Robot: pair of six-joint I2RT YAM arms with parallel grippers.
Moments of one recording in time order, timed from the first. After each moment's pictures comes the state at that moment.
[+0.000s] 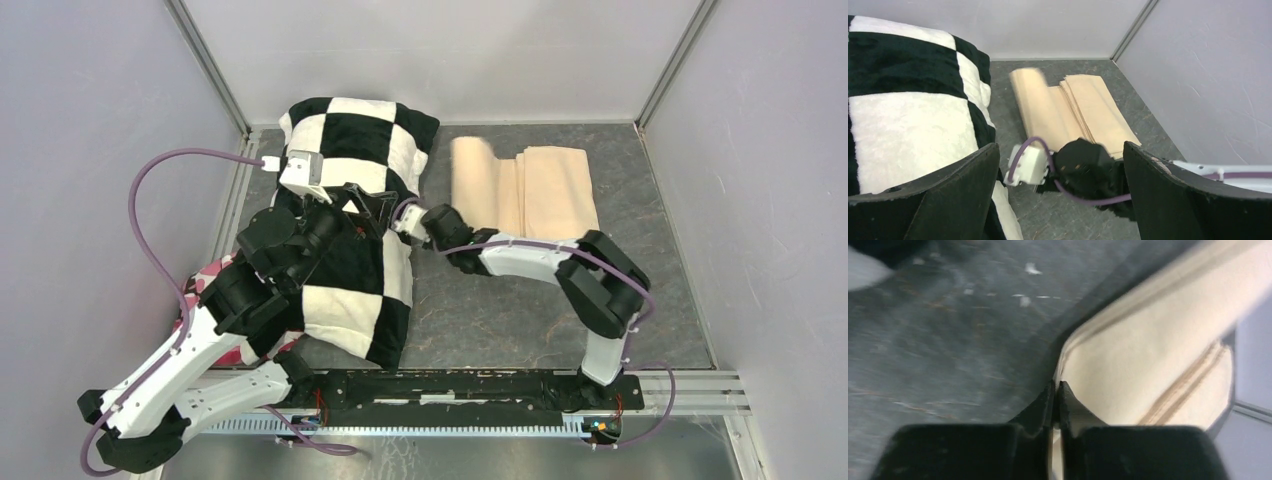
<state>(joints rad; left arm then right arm) -0.83 0.83 1.11 -0.31 -0.37 -0.37 0.83 1.80 1.11 -0.08 0.42 -0.48</state>
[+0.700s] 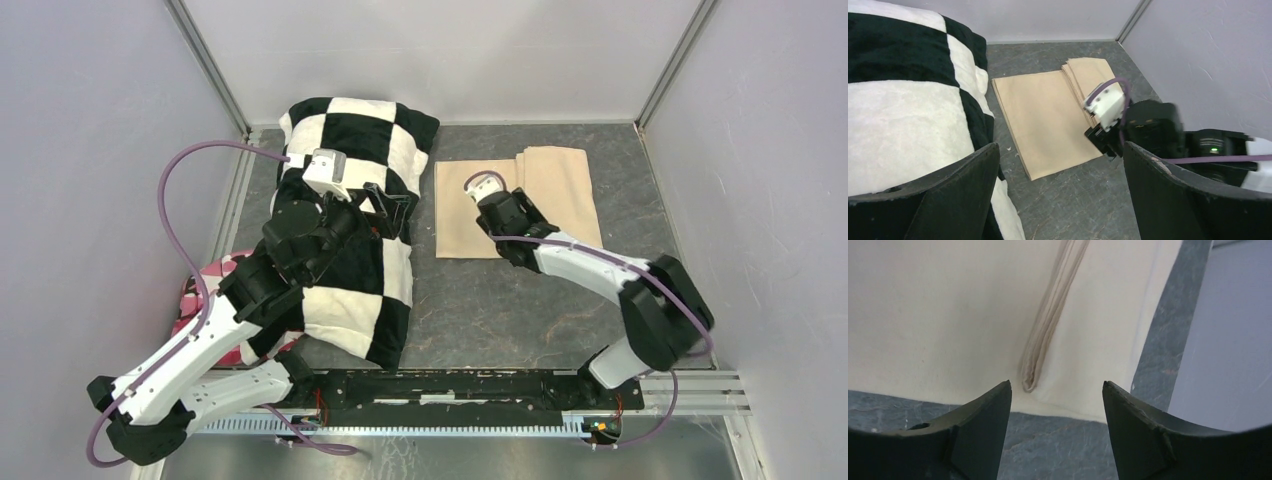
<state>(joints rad) -0.83 0.87 1.09 -0.30 -0.36 -0.38 0.65 1.49 0.93 -0.18 0.66 -0.26</state>
